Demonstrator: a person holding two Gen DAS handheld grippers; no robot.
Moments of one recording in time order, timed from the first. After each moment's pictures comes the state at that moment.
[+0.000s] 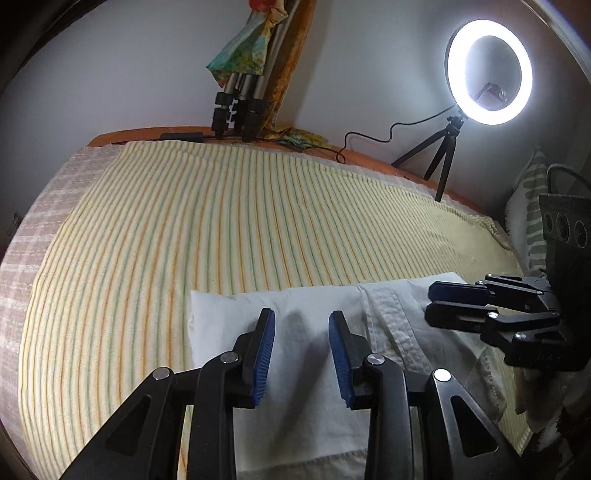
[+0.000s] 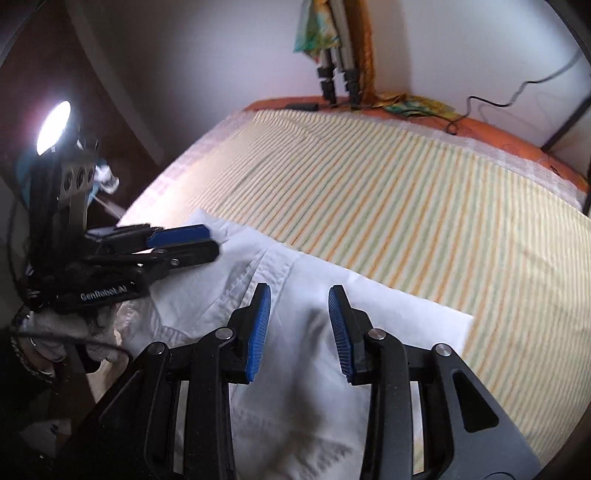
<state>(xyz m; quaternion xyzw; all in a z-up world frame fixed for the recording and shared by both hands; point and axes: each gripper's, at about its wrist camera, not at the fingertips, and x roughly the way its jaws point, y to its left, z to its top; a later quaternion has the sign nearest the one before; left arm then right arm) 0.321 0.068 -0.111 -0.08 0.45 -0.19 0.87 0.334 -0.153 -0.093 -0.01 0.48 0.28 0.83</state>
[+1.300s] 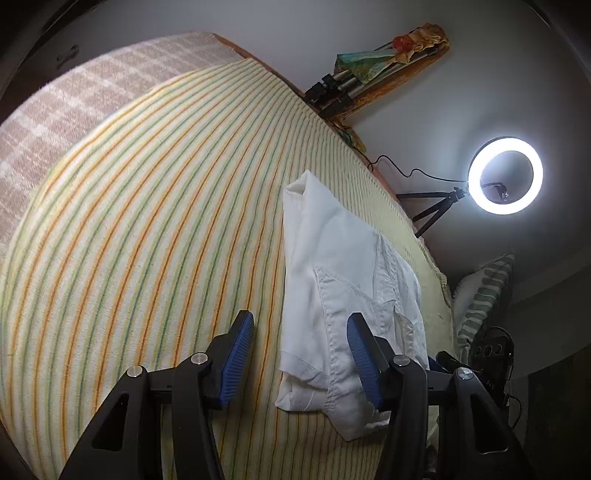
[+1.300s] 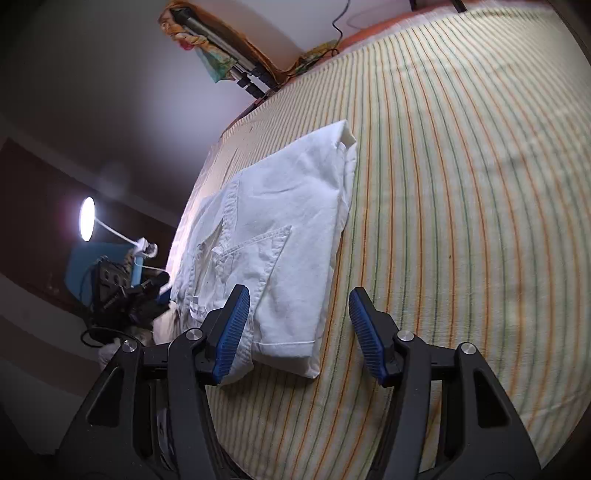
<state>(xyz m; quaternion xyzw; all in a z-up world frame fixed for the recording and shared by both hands) 0.233 0.166 -0.139 -0.34 0.49 -0.17 0.78 0.235 -0.268 -0.130 0.26 0.51 0.24 0.79</state>
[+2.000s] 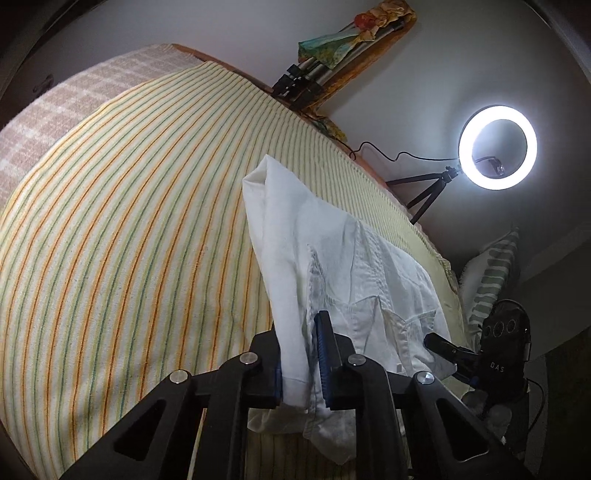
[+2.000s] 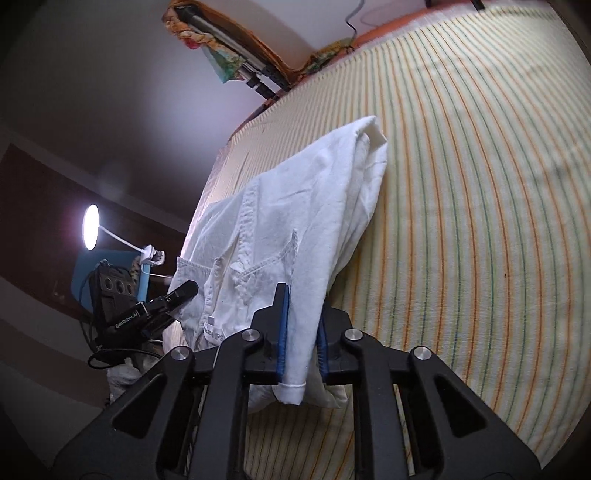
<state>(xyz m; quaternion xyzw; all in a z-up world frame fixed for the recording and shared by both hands) 0.237 0.122 -0.123 -0.28 0.48 -0.19 0.81 0.243 -0.239 -0.125 0.26 0.49 0.24 0.79</state>
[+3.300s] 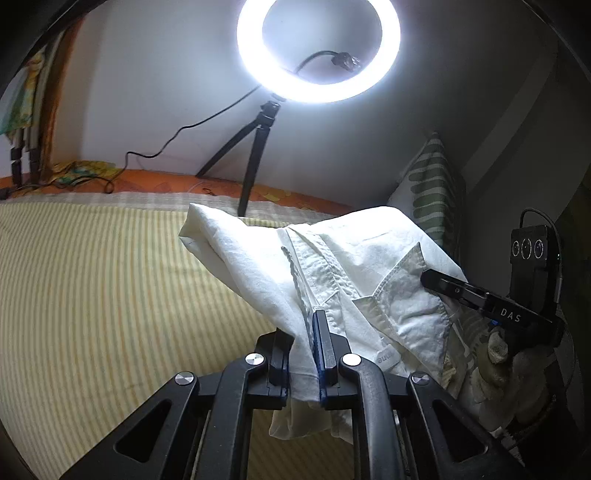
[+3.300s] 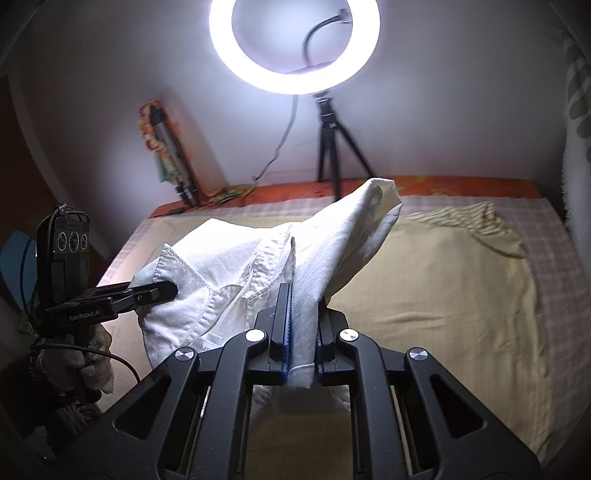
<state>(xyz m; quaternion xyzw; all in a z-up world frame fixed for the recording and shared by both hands) 0.314 -0.195 -0.037 -0.12 0.43 -0.37 0.82 0.257 -0.457 0.030 0.07 0.39 0.11 0.91</state>
